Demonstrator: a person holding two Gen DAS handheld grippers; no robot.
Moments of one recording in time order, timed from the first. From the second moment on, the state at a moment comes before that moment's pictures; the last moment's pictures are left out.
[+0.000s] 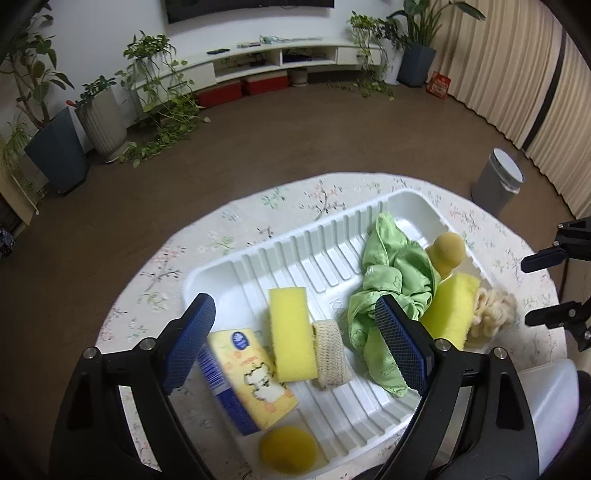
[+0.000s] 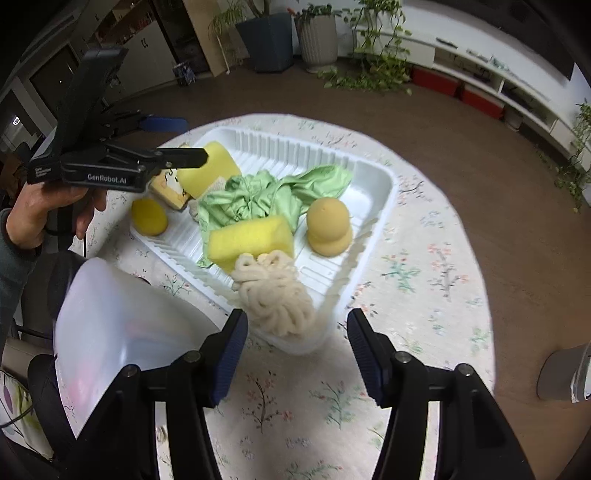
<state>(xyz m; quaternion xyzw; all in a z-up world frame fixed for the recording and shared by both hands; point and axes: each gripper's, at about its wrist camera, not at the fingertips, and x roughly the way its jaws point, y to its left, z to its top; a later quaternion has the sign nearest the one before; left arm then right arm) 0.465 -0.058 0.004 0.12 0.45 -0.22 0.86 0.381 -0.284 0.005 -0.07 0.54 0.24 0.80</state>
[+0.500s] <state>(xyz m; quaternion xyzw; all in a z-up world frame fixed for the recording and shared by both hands) 0.327 0.039 0.069 0.07 0.39 -0.17 0.90 0.253 -0.340 0.028 0.01 0.47 0.21 0.85</state>
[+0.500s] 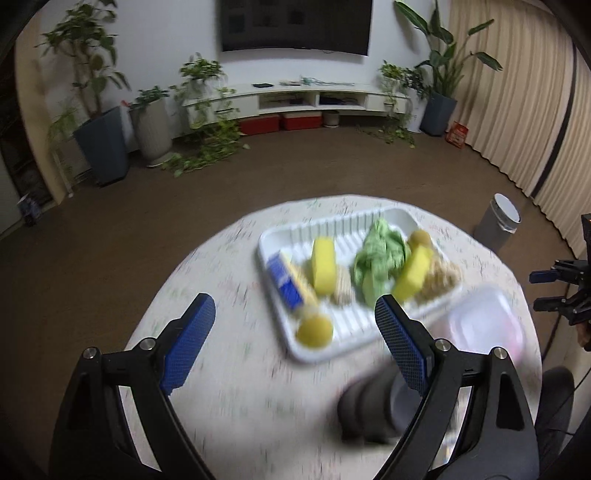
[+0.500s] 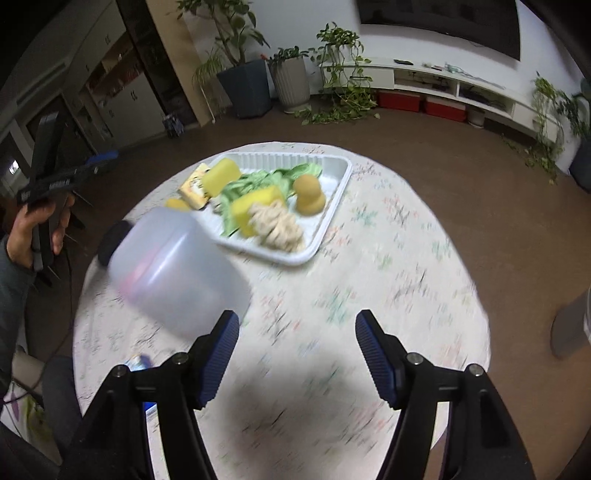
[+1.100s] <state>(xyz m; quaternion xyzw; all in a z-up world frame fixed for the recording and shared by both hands) 0.102 -0.048 -0.042 0.06 0.46 -0.17 0.87 0.159 -0.232 -0.032 -0.04 0.46 0.29 0.84</state>
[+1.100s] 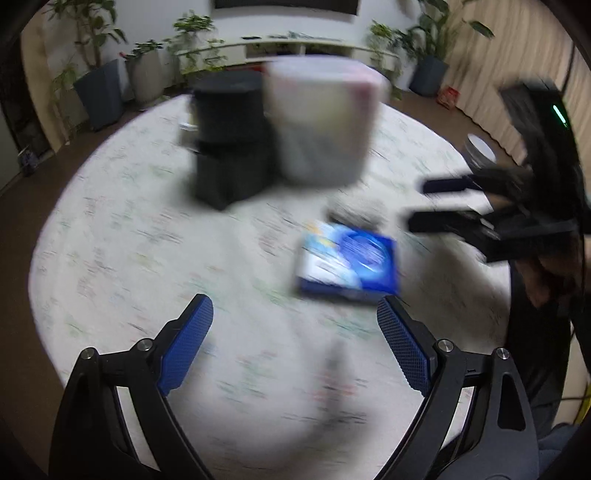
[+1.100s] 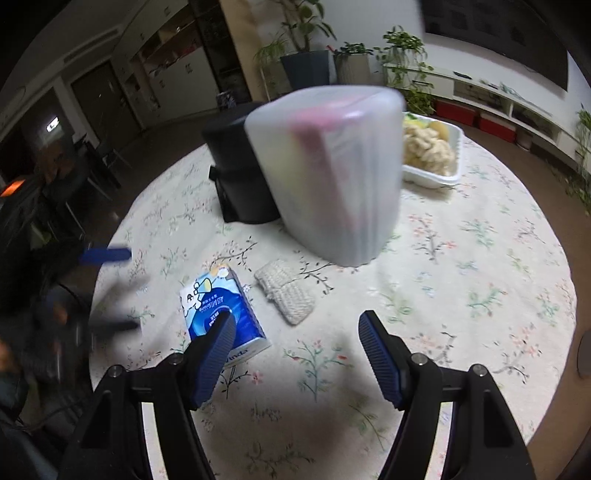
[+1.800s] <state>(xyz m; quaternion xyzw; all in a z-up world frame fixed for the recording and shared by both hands) 0.137 -0.089 -0.066 0.12 0.44 -0.18 0.87 0.186 -0.214 -0.056 -0.07 0.46 0.31 0.83</state>
